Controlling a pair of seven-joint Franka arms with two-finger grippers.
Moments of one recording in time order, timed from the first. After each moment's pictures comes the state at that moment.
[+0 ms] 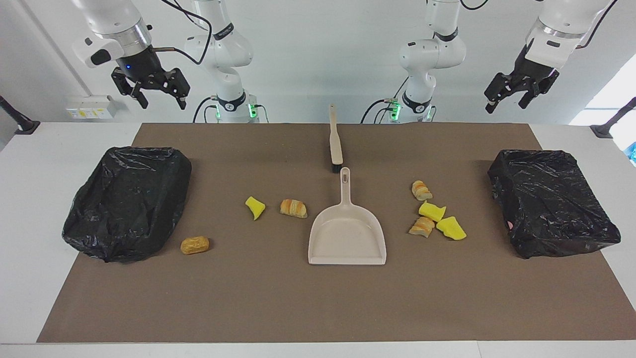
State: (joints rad) left arm 0.06 -0.19 -0.08 -1.68 -0.03 1.50 -0.15; right arm -0.06 -0.12 0.04 -1.60 0.01 1.42 0.04
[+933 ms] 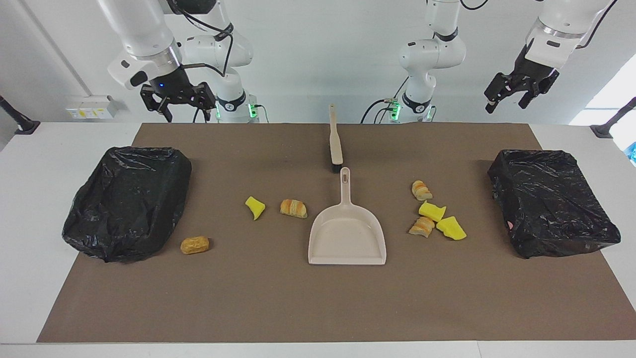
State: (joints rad) left arm 0.06 -0.19 -0.08 -1.68 -0.03 1.50 -0.15; right arm 0.00 -0.04 0.13 -1.61 0.02 1.50 0.09
